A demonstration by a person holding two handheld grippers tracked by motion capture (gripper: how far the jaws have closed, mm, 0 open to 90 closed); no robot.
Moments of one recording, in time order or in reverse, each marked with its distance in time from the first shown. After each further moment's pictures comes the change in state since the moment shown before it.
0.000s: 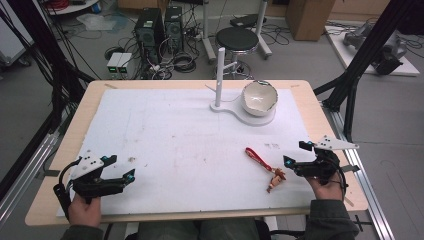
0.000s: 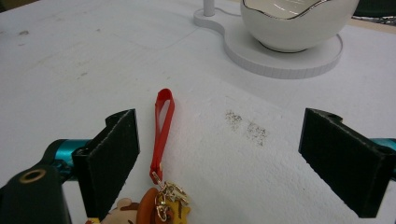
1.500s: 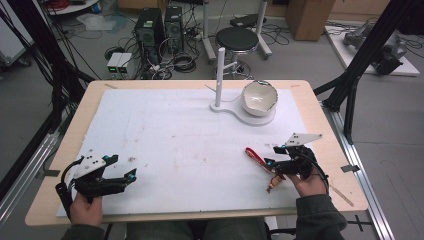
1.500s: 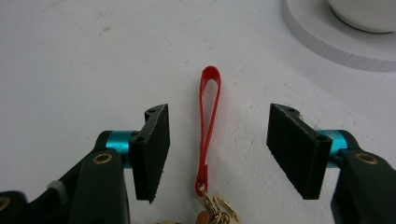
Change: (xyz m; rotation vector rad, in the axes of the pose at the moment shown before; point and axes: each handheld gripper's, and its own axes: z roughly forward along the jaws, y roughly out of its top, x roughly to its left) left arm -0.001 0.000 0.004 0.006 -0.001 0.006; right arm 0.032 0.021 0.045 0.232 0.074 -0.111
